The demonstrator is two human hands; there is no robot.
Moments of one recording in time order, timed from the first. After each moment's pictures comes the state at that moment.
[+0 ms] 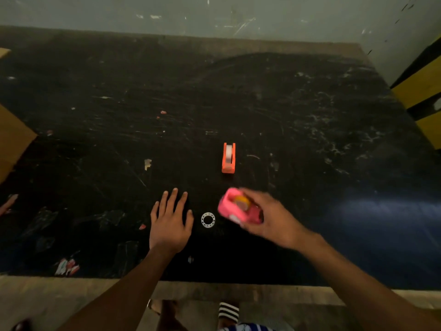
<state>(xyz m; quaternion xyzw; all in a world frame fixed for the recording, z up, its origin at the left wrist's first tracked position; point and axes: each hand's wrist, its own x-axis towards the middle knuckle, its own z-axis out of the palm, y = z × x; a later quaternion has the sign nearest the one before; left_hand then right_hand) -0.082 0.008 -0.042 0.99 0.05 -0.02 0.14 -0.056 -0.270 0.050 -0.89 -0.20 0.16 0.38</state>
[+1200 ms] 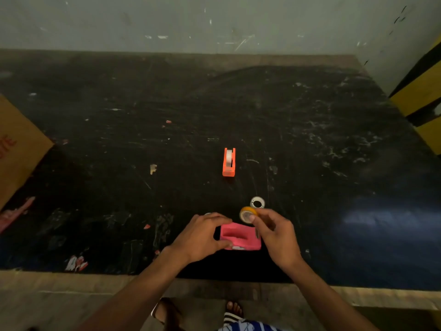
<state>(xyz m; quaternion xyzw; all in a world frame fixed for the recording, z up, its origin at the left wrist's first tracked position) -0.096 -0.049 0.024 0.93 -0.19 -0.16 0.27 -0.113 -0.264 0.030 -0.79 0.03 0.05 0.61</state>
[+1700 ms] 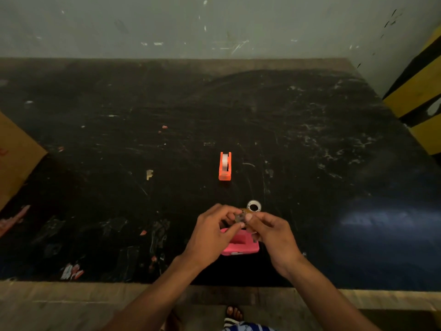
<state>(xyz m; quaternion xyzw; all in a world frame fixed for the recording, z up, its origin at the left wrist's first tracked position) -0.107 -0.088 0.054 0.87 -0.11 0.00 0.49 -0.111 -0.260 0.054 -0.64 0.10 0.15 0.75</state>
